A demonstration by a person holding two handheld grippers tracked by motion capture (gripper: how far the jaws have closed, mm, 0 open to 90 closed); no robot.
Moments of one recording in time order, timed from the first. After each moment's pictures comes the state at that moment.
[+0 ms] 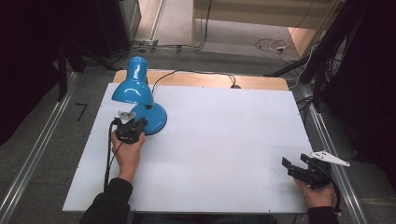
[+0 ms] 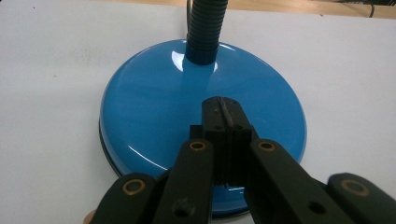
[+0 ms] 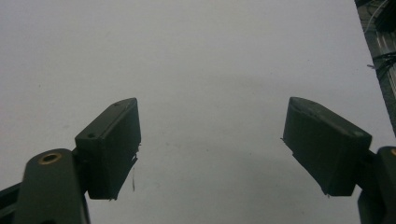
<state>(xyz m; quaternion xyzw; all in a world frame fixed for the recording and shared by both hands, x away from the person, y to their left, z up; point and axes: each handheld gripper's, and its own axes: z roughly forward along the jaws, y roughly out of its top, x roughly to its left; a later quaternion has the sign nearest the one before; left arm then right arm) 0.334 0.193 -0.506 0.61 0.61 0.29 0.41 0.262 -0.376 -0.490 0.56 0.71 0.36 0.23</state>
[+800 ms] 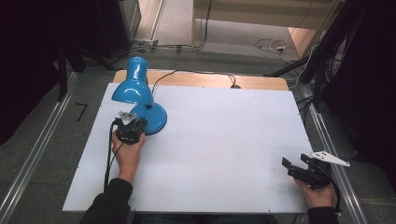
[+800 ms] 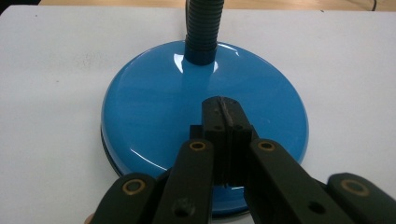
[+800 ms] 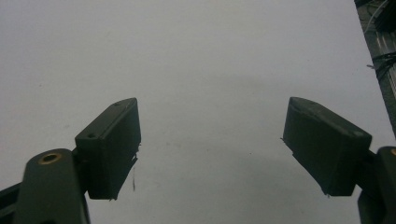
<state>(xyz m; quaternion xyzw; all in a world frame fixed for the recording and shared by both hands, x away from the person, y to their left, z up) 0.333 0.192 -0.506 0.62 0.60 0.30 0.40 0.262 -0.376 -0.490 0.56 0.71 0.36 0.23</state>
